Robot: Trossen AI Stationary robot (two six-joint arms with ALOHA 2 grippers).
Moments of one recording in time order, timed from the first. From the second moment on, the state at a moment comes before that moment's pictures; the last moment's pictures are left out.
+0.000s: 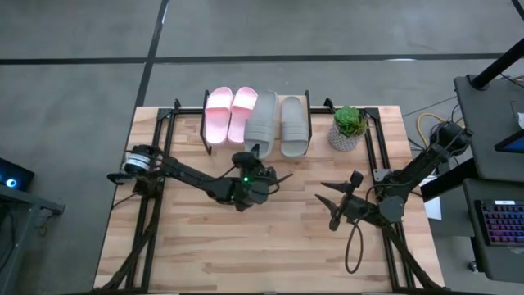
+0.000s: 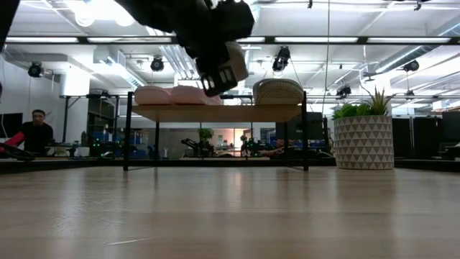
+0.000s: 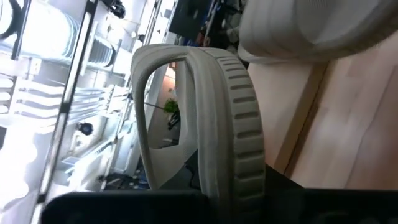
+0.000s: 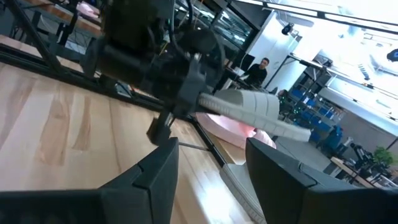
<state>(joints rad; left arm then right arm) -0.21 1.86 1.18 0.38 -1.57 0.84 0.79 1.17 0.46 0.76 1.23 -0.56</state>
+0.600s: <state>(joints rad) -0.16 1.96 1.18 0.38 -1.55 0.88 0.79 1.17 0.46 0.73 1.23 -0.56</state>
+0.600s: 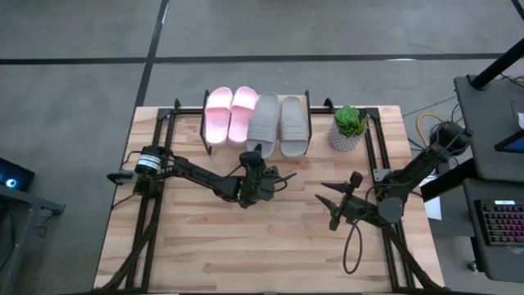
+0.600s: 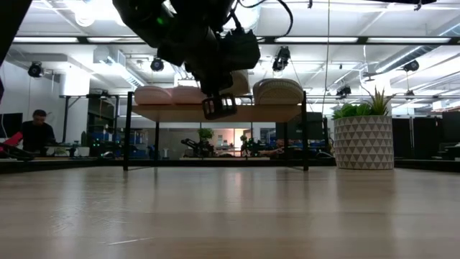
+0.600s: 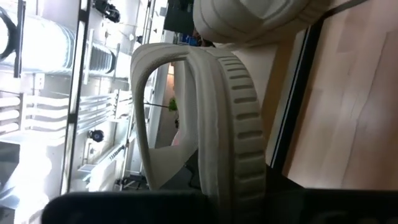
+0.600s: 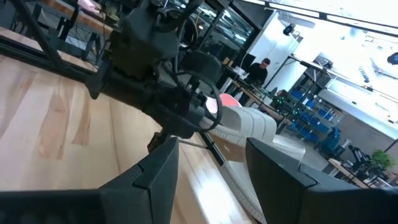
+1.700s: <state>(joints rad) -0.13 1.98 1.17 0.35 -1.33 0.67 0.79 1.17 0.46 0.73 1.23 -0.55</state>
